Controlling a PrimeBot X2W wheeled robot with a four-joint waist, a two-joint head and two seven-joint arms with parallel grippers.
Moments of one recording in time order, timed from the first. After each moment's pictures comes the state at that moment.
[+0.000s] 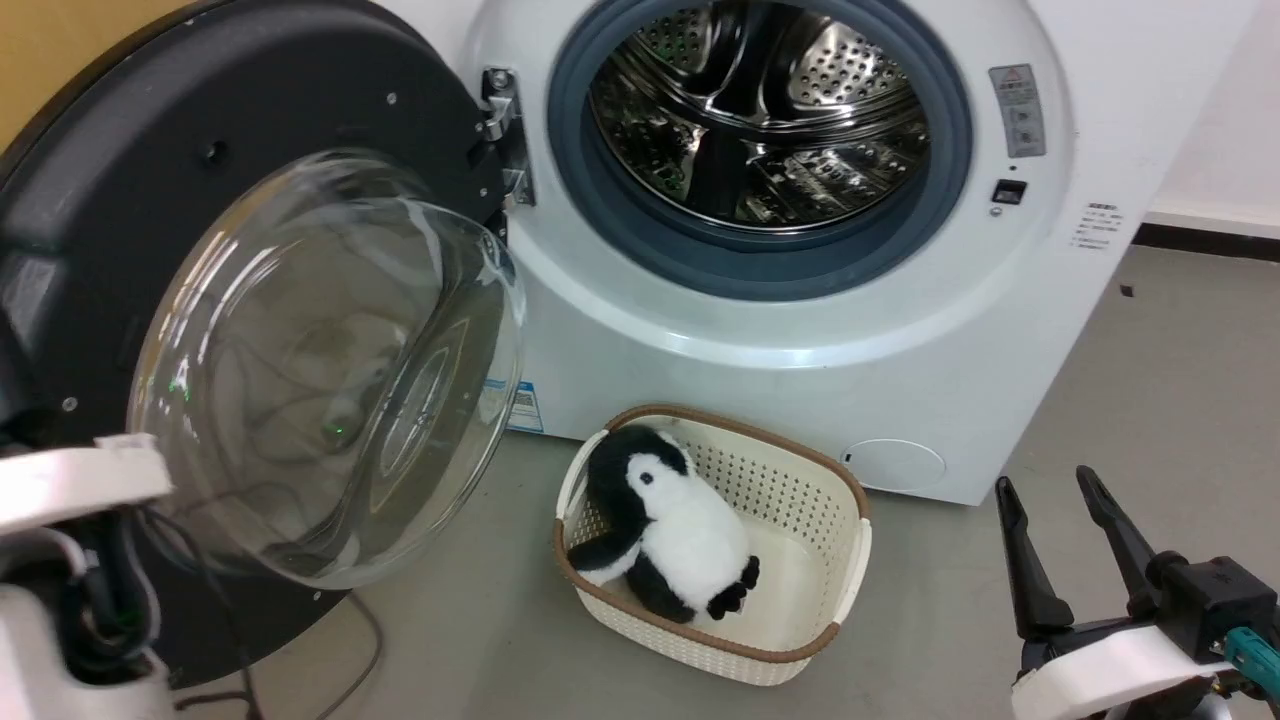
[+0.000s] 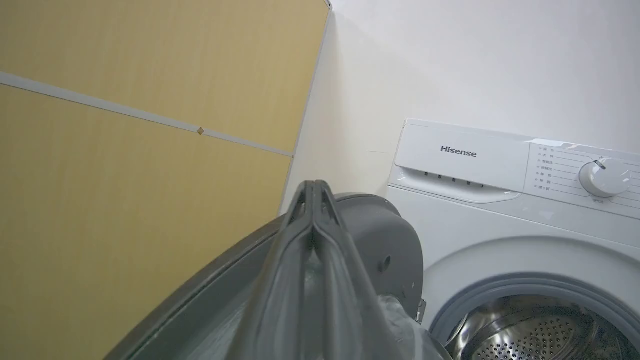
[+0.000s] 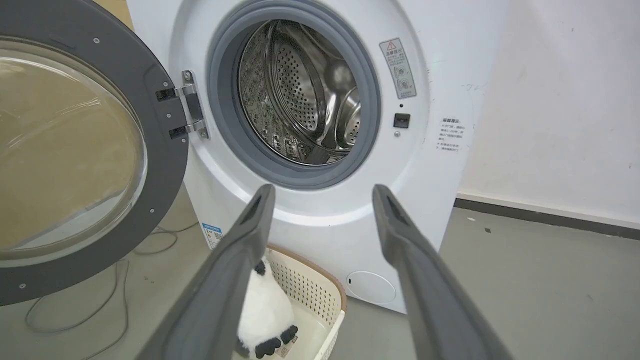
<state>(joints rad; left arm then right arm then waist) -0.30 0.08 0.36 -0.16 -0.25 -0.04 -0.11 0.01 -0.06 -0.05 -0.01 0.08 0.13 -0.11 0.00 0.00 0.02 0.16</state>
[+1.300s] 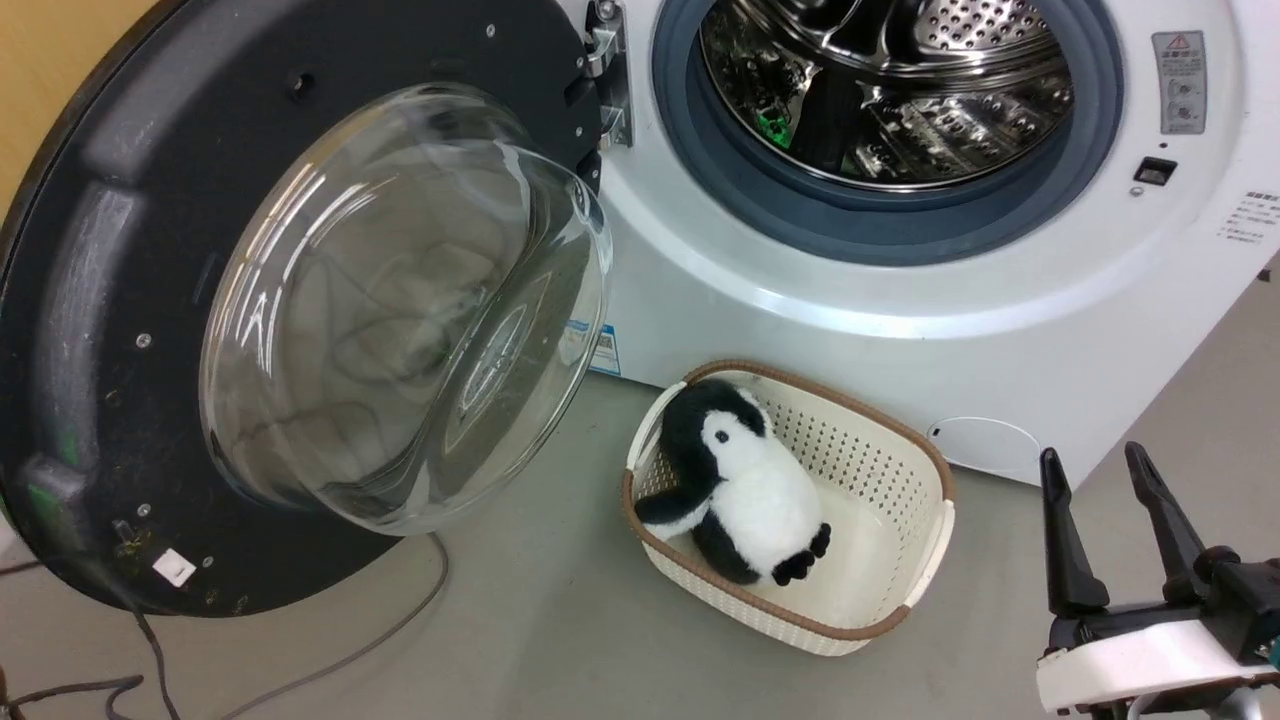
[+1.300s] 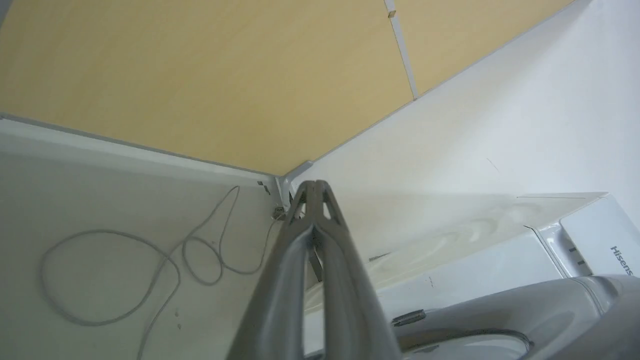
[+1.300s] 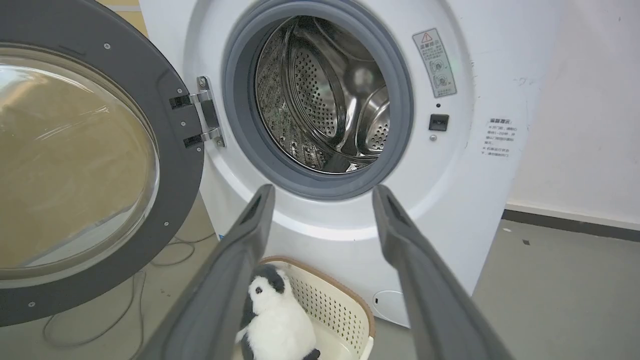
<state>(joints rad) -0.47 0.27 0.69 0.42 -0.90 -0.09 0.16 0.00 -0.06 -0.09 -0.01 0.10 0.13 -0.19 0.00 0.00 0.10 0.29</state>
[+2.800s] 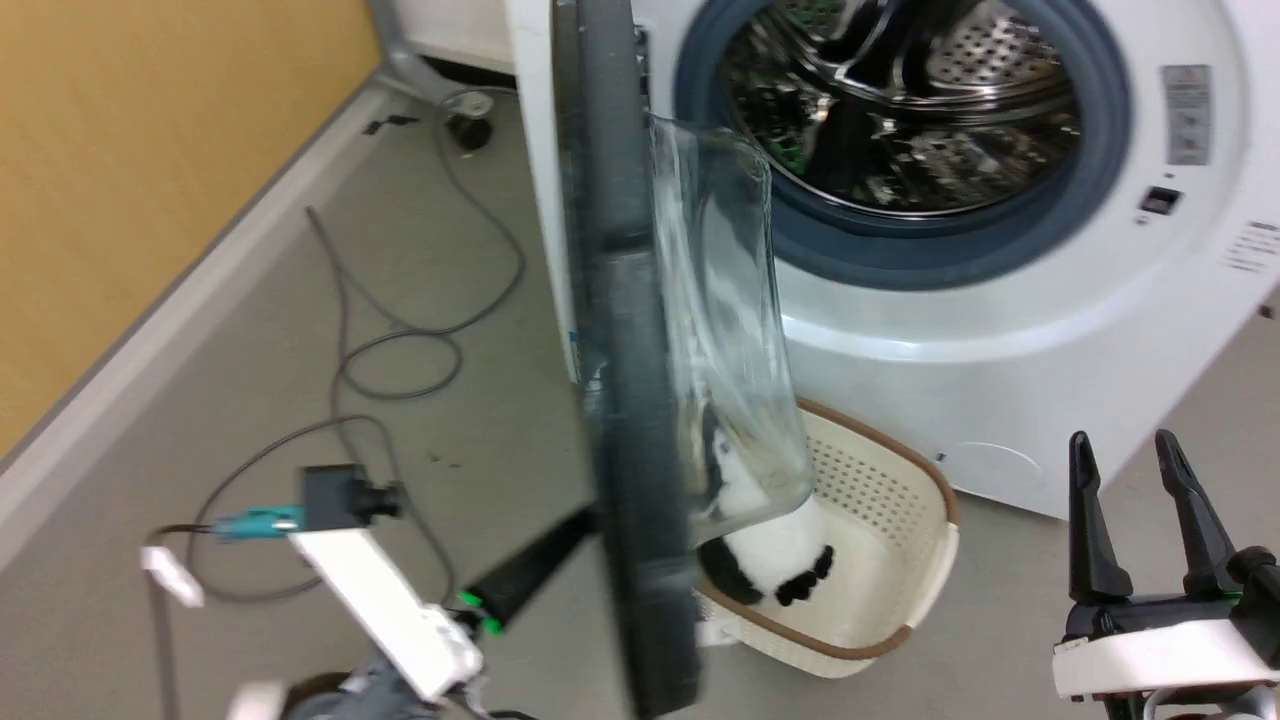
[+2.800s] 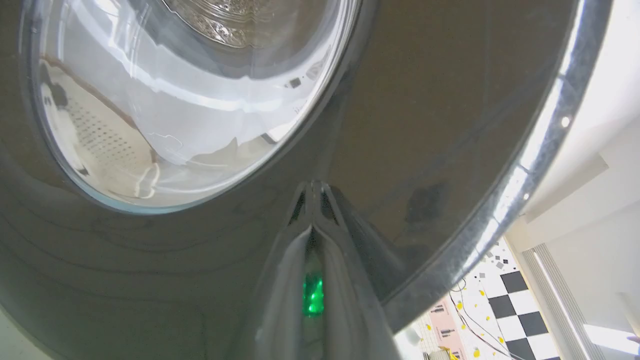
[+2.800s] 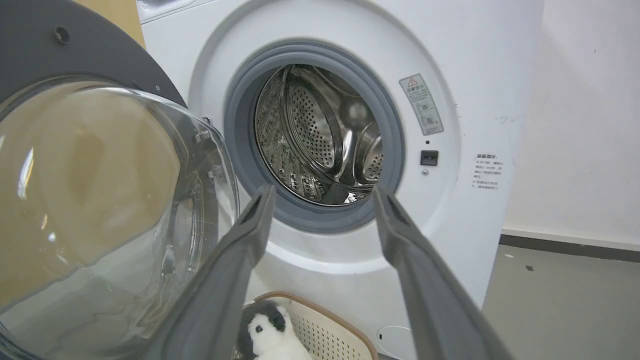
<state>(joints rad) -0.08 0.15 -0.11 -0.13 -1.41 -0.13 0.65 -0.02 -0.05 -0.12 0.01 0.14 0.13 -0.26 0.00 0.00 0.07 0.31</state>
